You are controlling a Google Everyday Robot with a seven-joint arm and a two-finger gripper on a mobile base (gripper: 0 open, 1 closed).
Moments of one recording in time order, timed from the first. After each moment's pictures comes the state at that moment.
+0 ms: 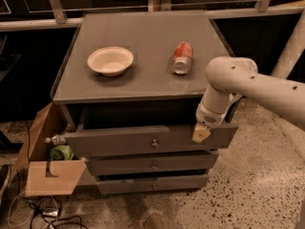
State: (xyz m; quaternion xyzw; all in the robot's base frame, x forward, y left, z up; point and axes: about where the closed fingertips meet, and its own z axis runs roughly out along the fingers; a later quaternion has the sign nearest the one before) arm 0.550 -0.173 0.656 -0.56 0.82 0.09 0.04
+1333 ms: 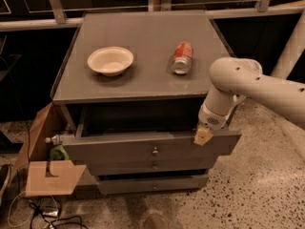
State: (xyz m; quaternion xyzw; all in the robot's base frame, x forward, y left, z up) arm 0.541 -0.179 0.661 -0.56 0.82 0.10 0.04
